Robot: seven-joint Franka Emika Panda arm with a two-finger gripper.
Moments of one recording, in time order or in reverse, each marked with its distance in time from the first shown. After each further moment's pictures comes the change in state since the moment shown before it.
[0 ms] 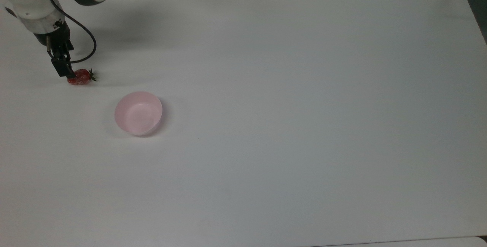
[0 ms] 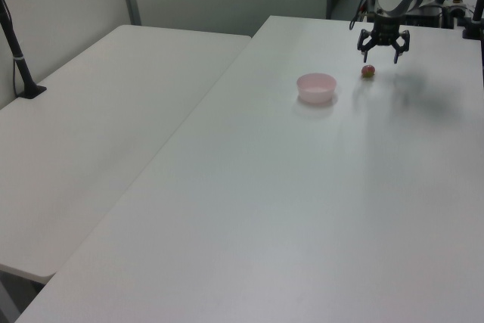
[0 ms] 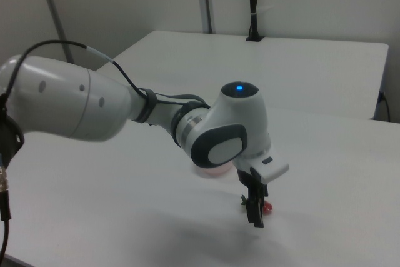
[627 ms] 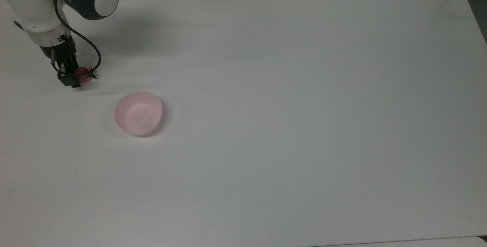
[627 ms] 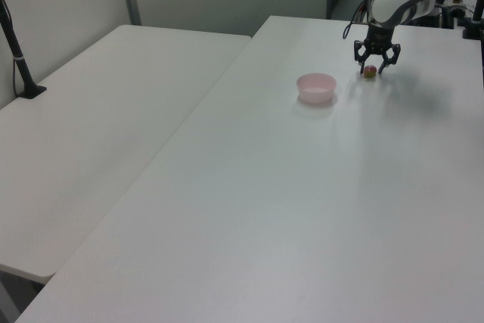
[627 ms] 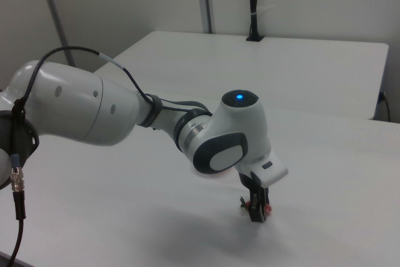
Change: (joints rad) arm 0.004 0.057 0.015 0.012 0.046 0.083 0.012
